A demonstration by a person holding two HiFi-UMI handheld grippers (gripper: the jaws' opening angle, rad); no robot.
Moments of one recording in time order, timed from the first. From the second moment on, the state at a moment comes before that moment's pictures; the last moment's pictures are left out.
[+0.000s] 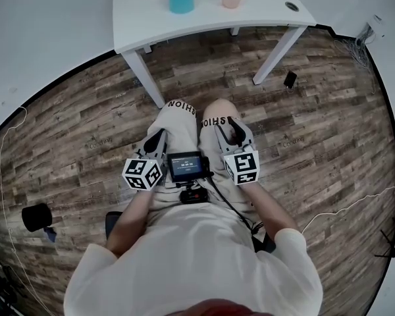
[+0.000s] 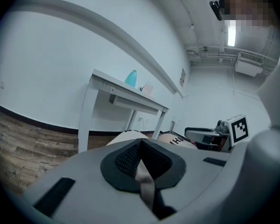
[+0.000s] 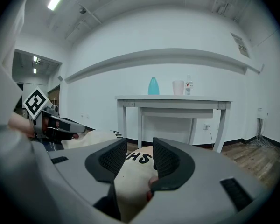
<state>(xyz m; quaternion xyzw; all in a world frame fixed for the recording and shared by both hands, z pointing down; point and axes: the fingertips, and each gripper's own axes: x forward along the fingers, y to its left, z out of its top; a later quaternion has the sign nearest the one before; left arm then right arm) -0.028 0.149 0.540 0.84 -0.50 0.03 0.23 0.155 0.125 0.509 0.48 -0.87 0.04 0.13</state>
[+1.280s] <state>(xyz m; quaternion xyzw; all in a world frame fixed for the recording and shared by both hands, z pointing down) -0.030 0.146 0.540 0.83 -0.50 0.03 0.23 0.154 0.122 0.511 0.48 -0.87 0.04 0.13</state>
